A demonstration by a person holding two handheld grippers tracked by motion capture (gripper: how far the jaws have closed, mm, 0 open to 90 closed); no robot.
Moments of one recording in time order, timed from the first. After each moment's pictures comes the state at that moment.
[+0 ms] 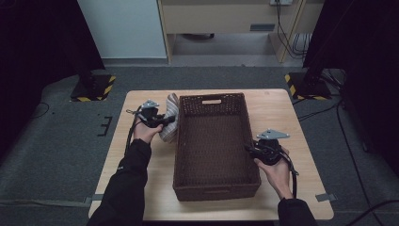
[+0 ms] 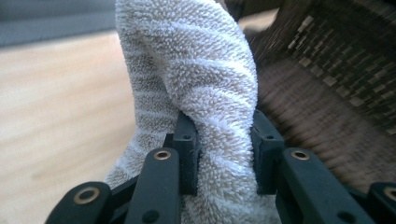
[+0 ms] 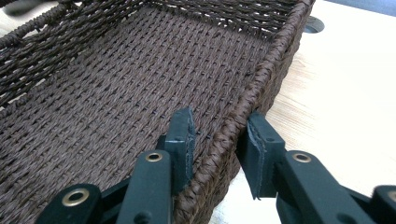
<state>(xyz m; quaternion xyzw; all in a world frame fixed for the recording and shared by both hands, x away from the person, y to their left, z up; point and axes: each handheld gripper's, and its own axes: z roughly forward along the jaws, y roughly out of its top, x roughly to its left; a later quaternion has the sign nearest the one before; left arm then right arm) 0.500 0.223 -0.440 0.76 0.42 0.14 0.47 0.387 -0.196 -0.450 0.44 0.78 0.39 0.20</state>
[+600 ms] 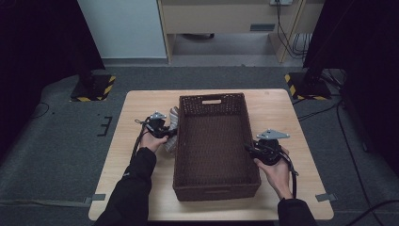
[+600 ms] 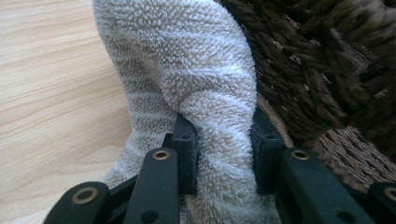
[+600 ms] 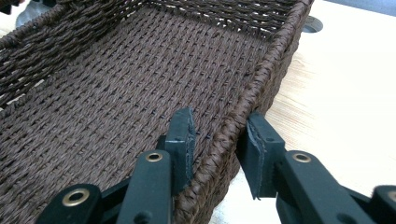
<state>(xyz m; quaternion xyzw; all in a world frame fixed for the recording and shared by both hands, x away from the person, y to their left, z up) 0.494 0.213 -0.492 0.78 0.44 0.11 0.43 0.387 -0.195 -0.450 0.44 0.78 0.39 0.20</state>
